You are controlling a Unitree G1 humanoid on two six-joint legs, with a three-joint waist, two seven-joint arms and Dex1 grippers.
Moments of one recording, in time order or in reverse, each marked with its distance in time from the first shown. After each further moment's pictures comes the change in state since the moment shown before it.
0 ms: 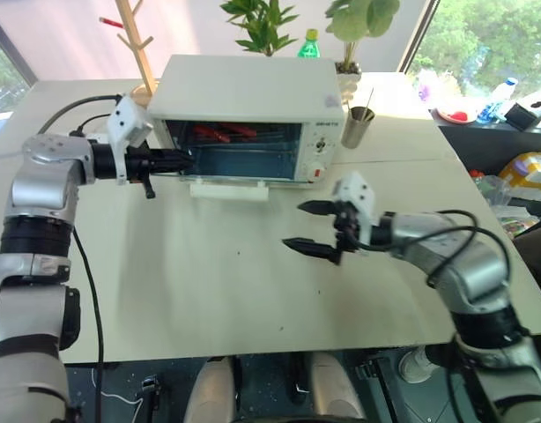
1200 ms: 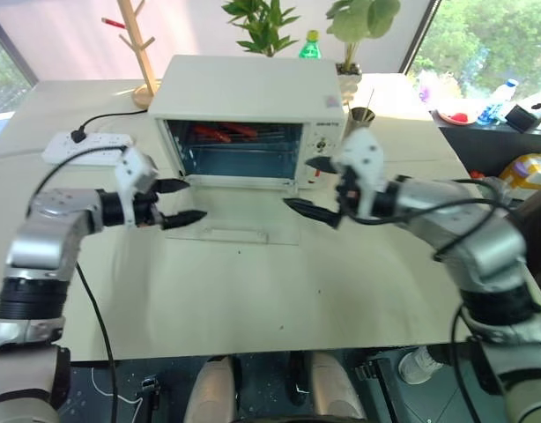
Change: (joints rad) left arm 0.276 -0.008 0.147 -0.424 -0.179 0.304 0.197; right arm -0.315 0.104 0.221 0.164 -0.188 -0.141 -0.266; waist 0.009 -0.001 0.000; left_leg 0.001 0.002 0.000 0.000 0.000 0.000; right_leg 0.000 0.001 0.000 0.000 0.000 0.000
